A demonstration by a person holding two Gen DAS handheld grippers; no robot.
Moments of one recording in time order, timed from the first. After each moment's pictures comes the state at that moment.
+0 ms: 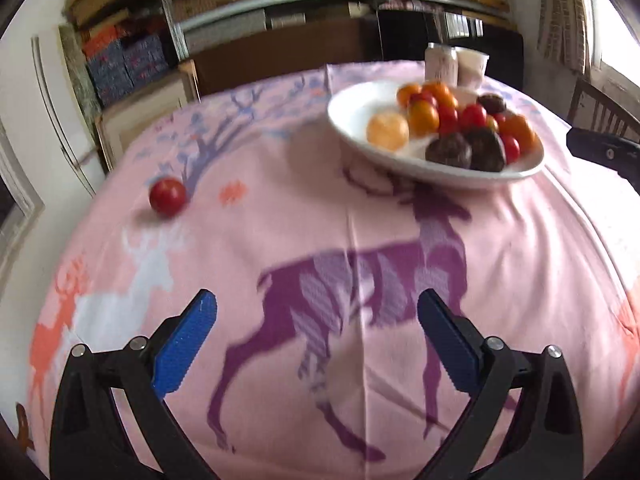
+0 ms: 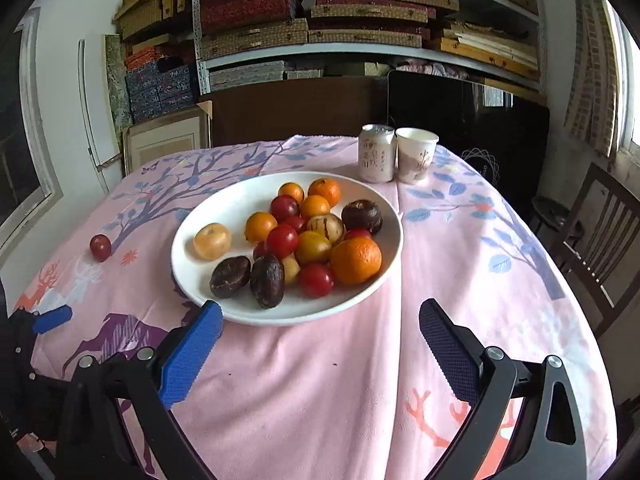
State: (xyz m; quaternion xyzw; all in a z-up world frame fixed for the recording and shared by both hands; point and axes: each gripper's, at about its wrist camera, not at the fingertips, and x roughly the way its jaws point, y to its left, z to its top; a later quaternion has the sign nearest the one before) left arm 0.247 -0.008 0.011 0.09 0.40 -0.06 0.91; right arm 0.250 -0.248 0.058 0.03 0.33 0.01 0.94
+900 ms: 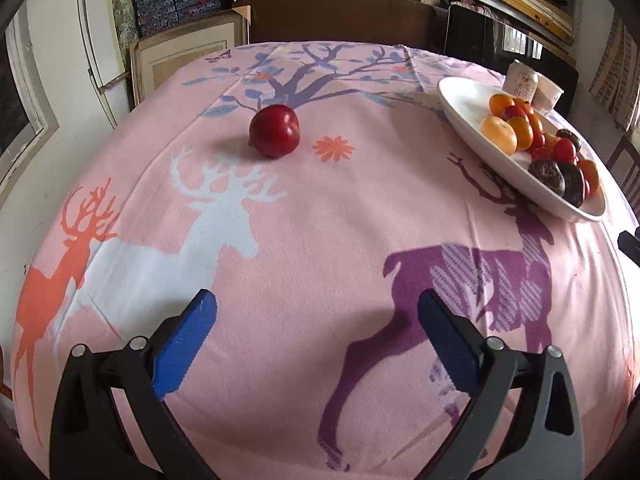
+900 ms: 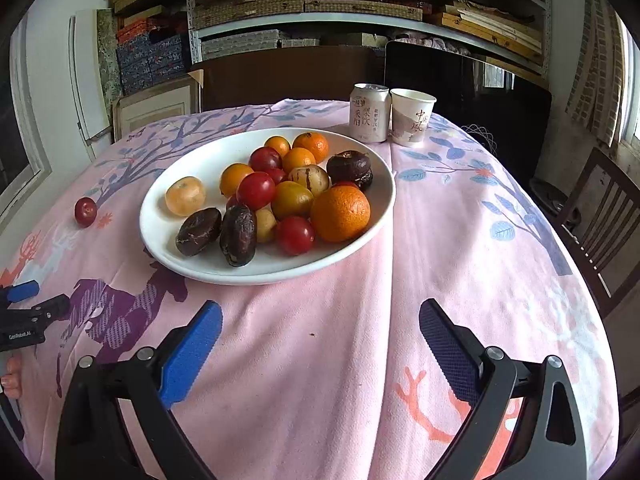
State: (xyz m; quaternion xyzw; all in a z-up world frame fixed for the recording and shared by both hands) left arm 0.277 0.072 0.003 0.01 0.44 0.01 0.90; right arm 0.257 -0.249 0.025 0.01 0.37 0.01 0.93
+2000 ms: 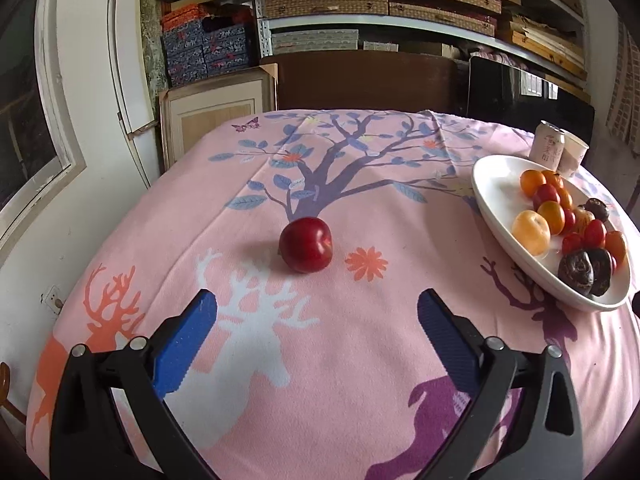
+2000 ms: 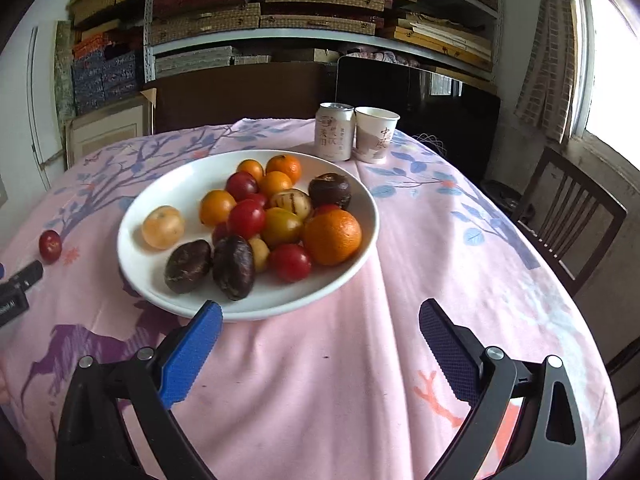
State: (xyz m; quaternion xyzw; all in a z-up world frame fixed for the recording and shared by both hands) left arm 0.312 0.076 0.029 0.02 0.34 0.06 0.94; right arm 0.260 -0.211 0.033 0.02 0.34 -0.10 0.93
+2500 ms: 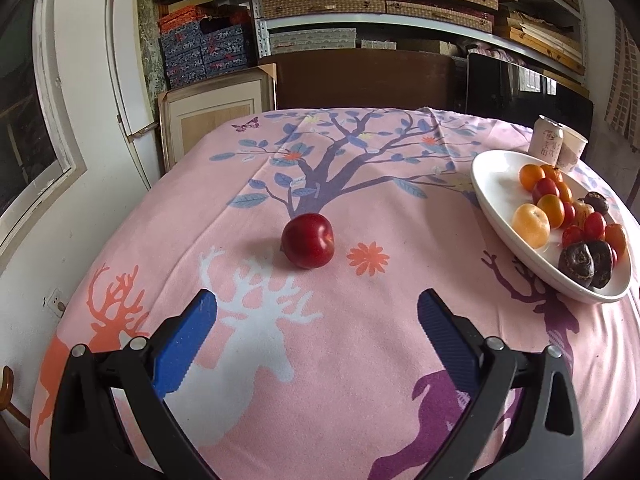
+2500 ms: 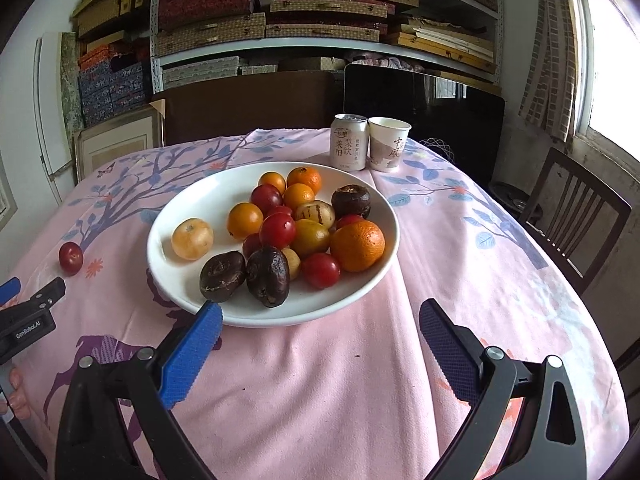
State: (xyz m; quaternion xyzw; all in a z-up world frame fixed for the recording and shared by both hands) left arm 0.312 0.075 0.026 0.03 0.35 0.06 0.93; right arm 0.252 -0.200 0.044 0.03 0.33 -0.09 0.94
